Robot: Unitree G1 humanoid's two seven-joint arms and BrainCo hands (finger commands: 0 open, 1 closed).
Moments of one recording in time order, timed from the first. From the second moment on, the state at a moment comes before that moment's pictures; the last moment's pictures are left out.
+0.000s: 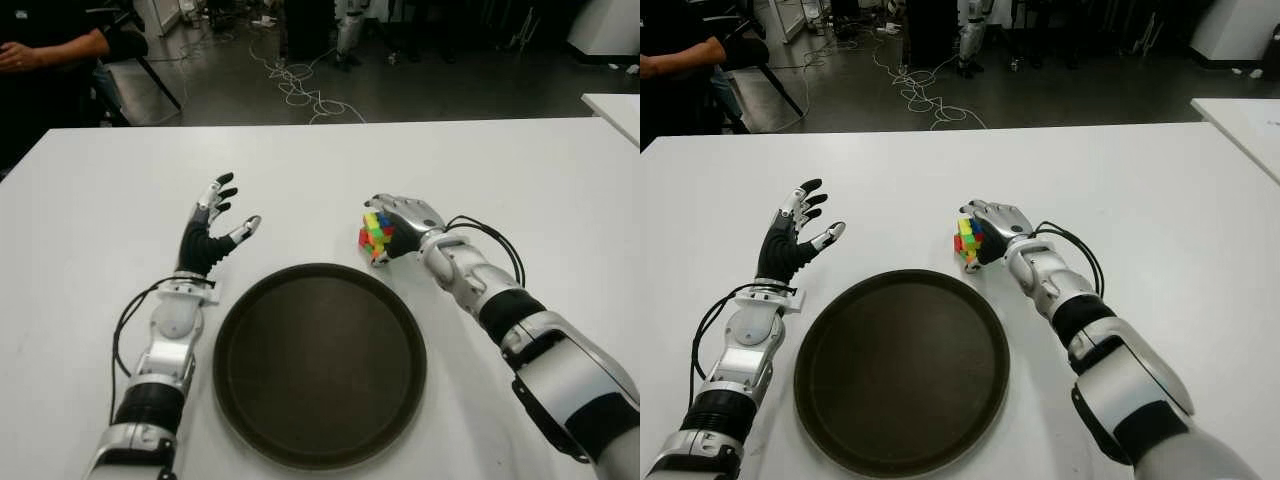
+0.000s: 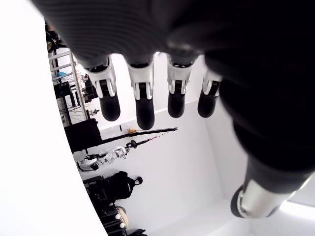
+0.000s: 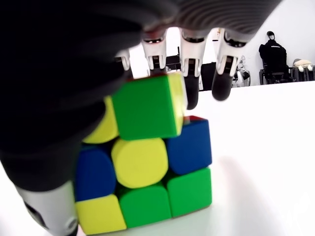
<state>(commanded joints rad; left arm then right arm) -0.30 0.12 0.02 0.58 0.11 -0.54 0.04 -0.78 -0.18 0.60 1.09 -0.77 -0.14 -0.14</state>
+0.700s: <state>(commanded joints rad) -0.30 0.13 0.02 0.57 0.11 -0.54 0.05 -0.78 -0.18 0.61 1.11 -0.78 -0.13 -0.26</state>
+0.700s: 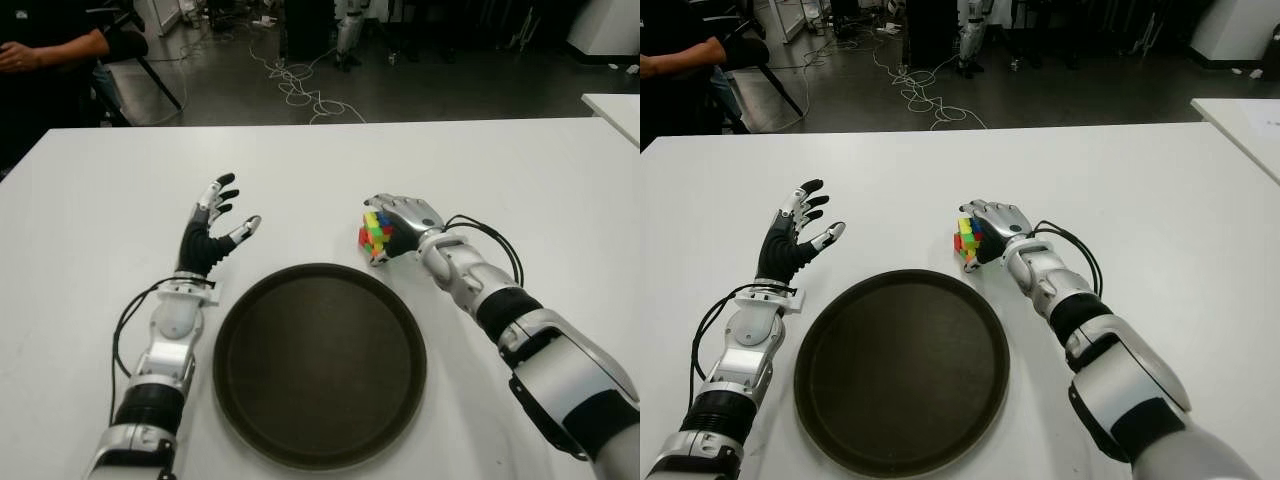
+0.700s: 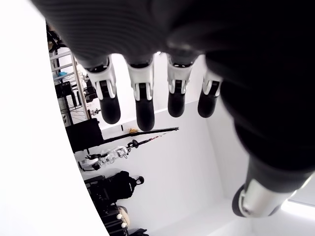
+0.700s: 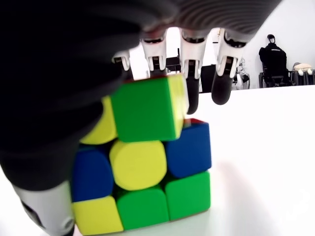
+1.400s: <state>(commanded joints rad) -0.29 0.12 0.02 0.56 0.11 -0.54 0.05 -0.78 -0.19 0.56 1.07 -0.75 -0.14 -0.43</state>
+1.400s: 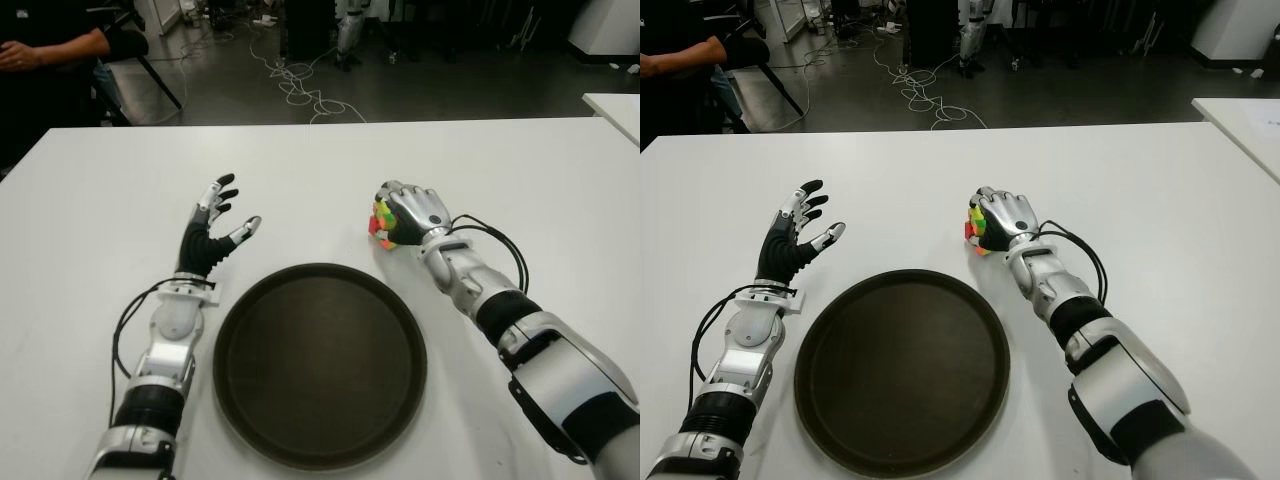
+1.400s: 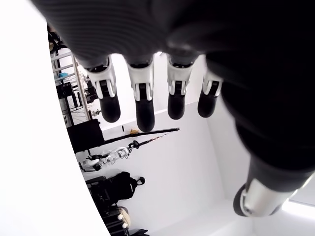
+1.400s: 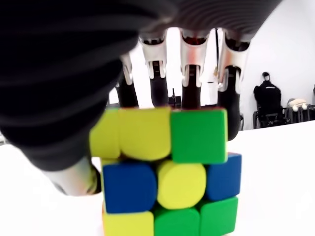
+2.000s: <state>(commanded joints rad) -0.28 0.12 0.02 0.54 0.11 -0.54 0.05 -0.76 -0.19 0.52 1.04 -0.73 -0.17 -0.48</state>
